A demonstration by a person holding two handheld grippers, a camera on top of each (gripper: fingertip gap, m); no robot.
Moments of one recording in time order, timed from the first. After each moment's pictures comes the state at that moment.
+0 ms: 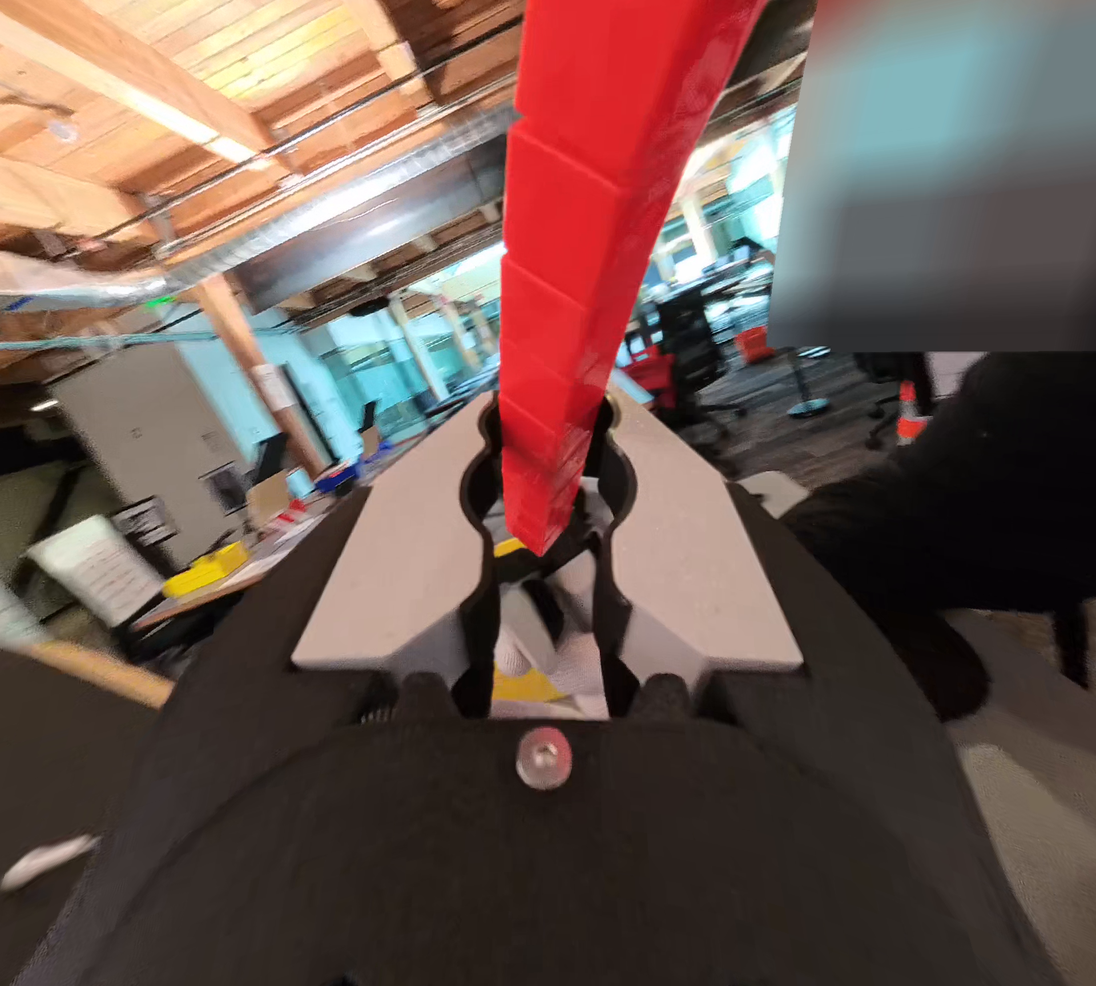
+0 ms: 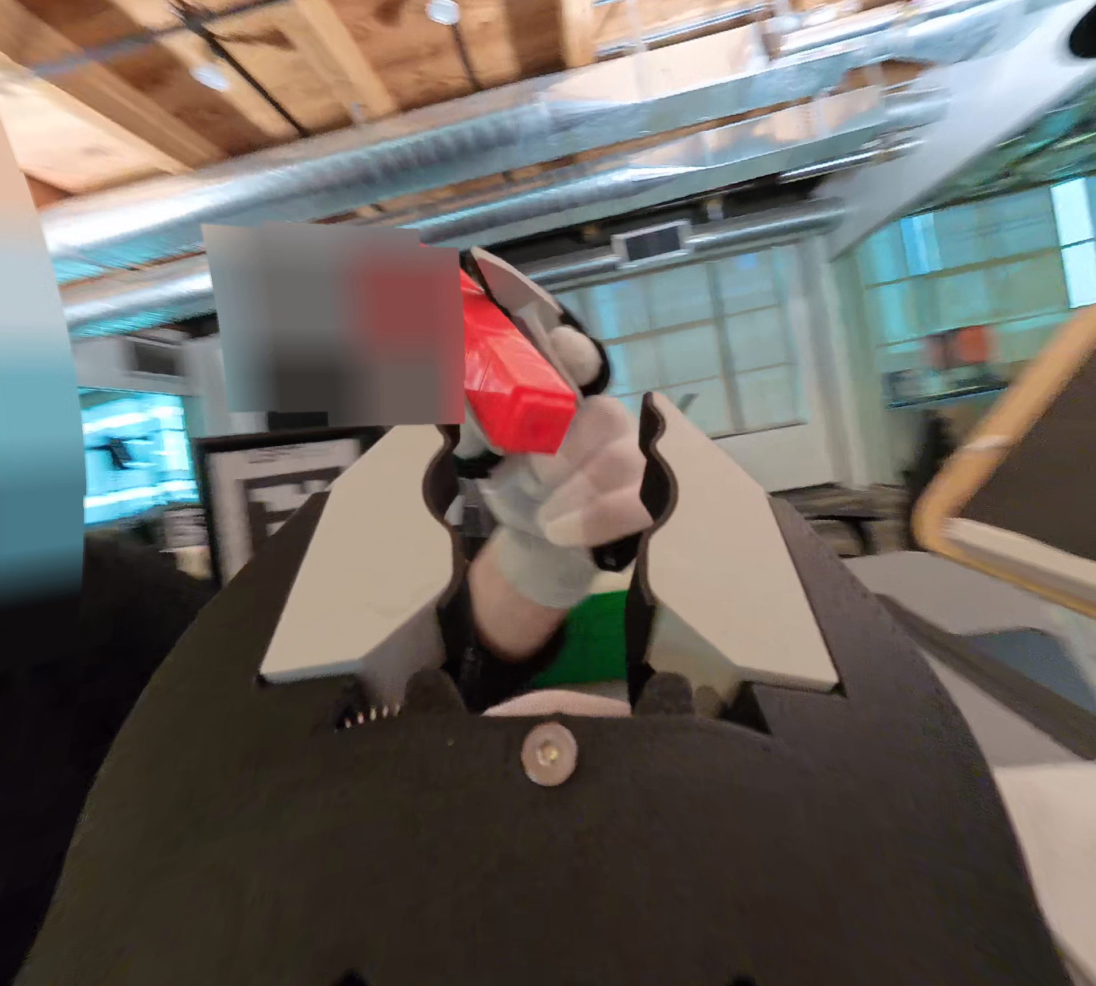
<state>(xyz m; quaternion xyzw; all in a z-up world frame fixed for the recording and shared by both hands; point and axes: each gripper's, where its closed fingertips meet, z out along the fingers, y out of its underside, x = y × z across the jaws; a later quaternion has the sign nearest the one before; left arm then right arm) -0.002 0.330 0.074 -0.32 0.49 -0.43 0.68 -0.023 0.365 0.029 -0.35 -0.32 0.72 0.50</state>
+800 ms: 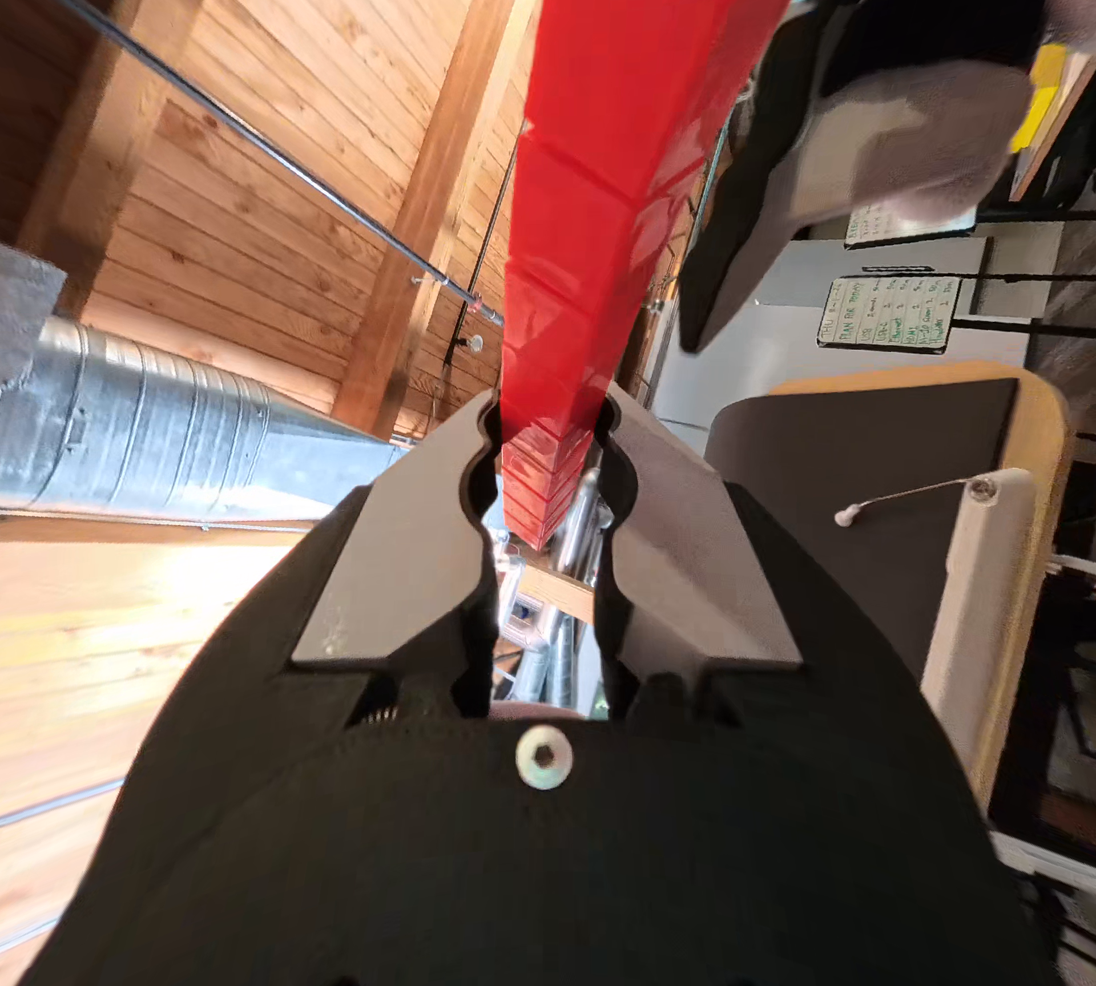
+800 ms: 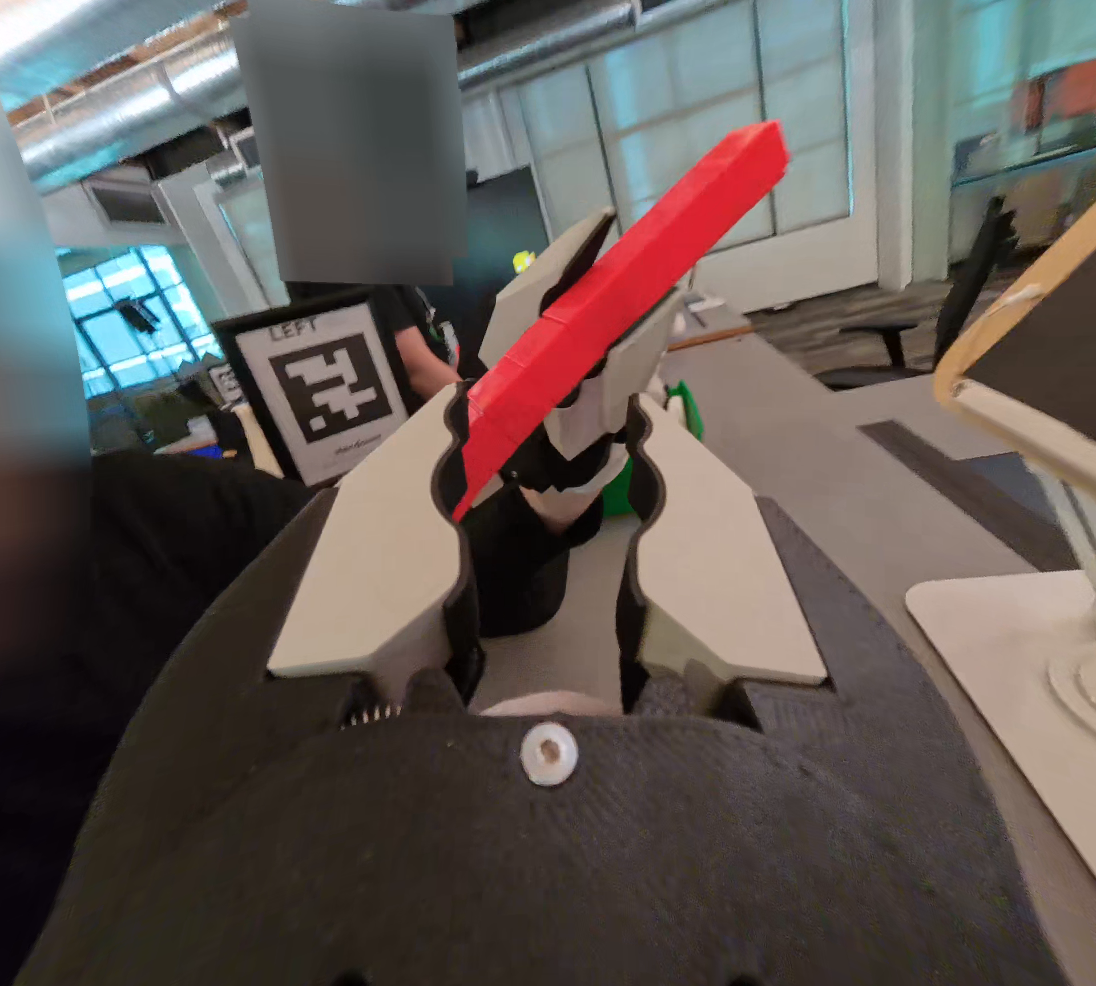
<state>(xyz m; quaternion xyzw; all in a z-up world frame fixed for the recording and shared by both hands) -0.016 0.406 0.056 -0.18 0.44 0.45 0.76 -0.010 0.364 0.018 -0.46 -0.43 0.67 0.40</state>
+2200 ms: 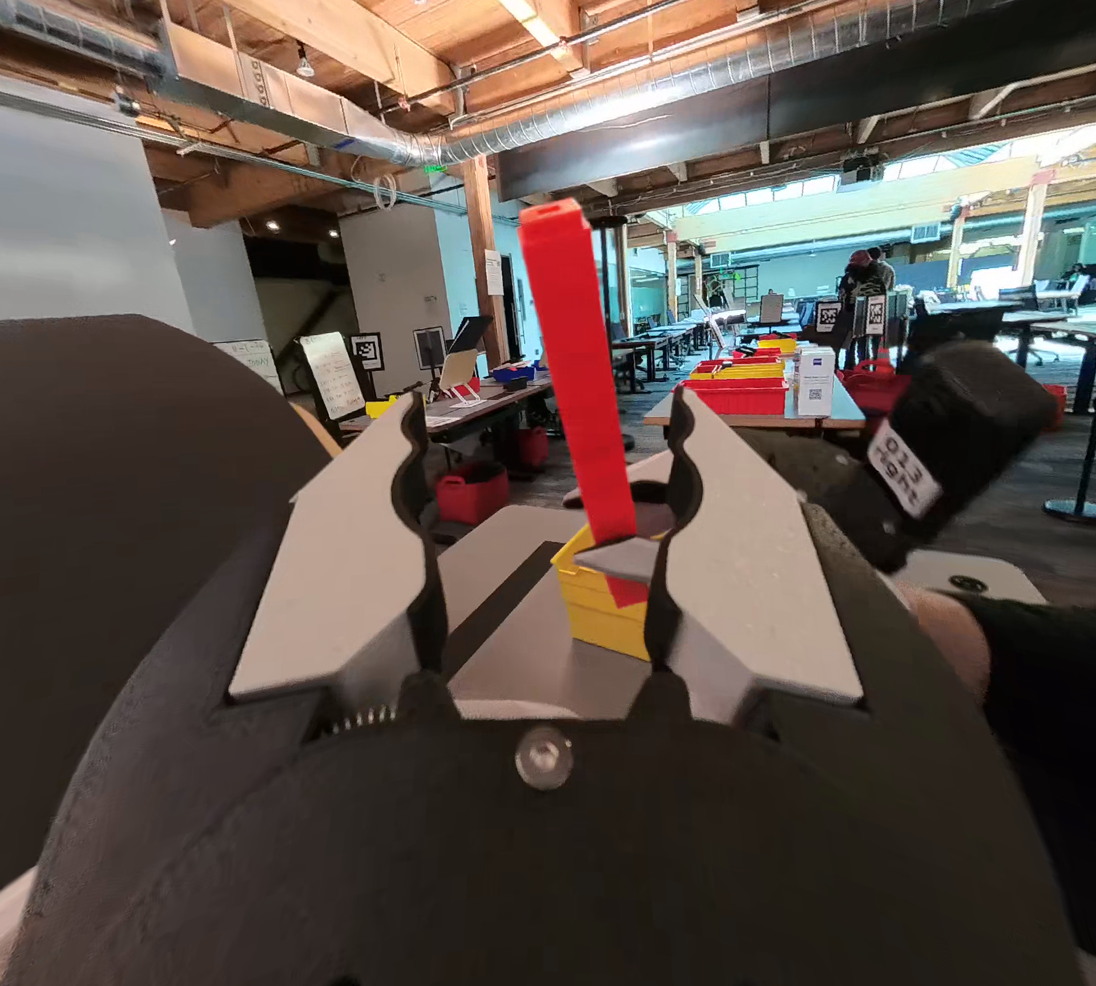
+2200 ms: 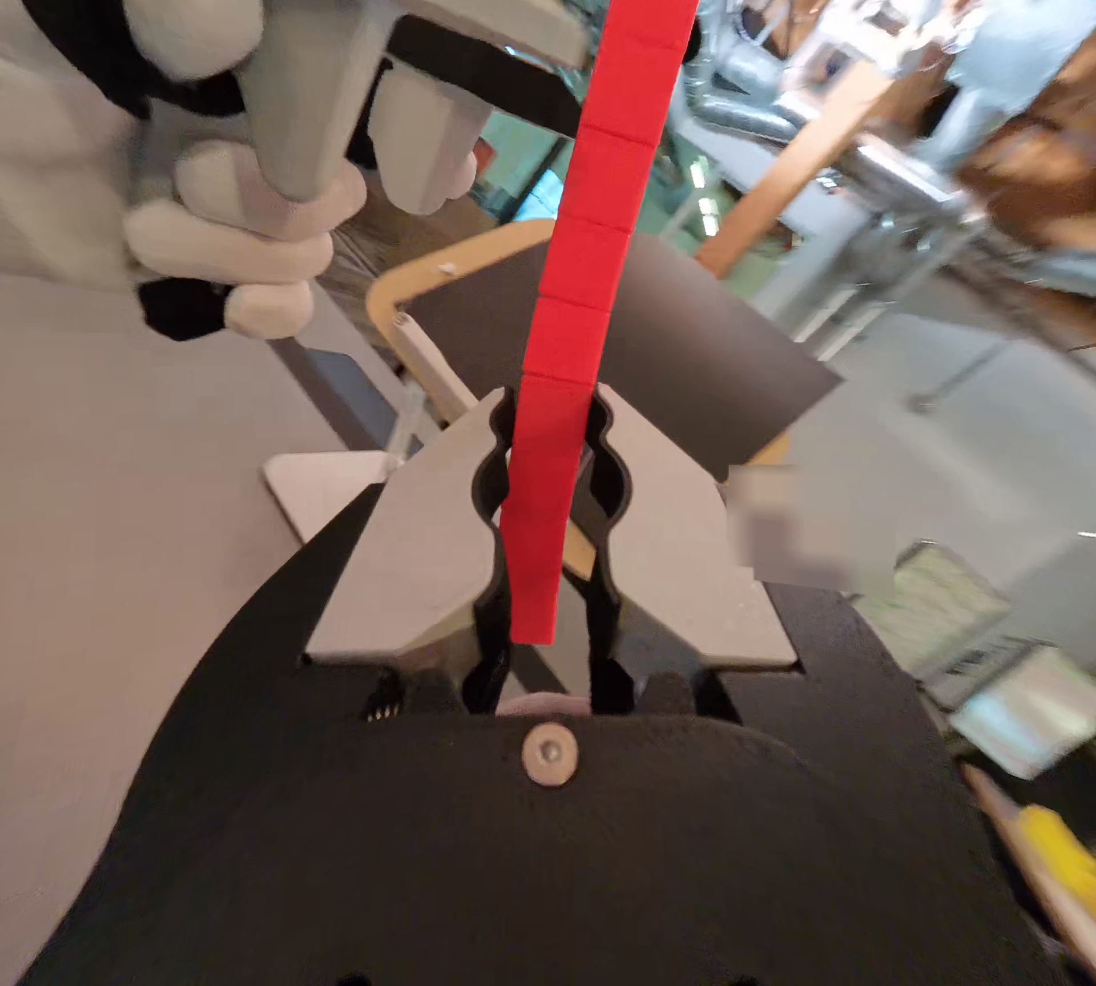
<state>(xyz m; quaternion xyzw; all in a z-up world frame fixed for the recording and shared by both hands) -0.028 0.424 0.066 -0.49 0.31 -0.36 0.73 -0.006 0.448 -0.008 -0.49 -0.45 0.04 0.75</state>
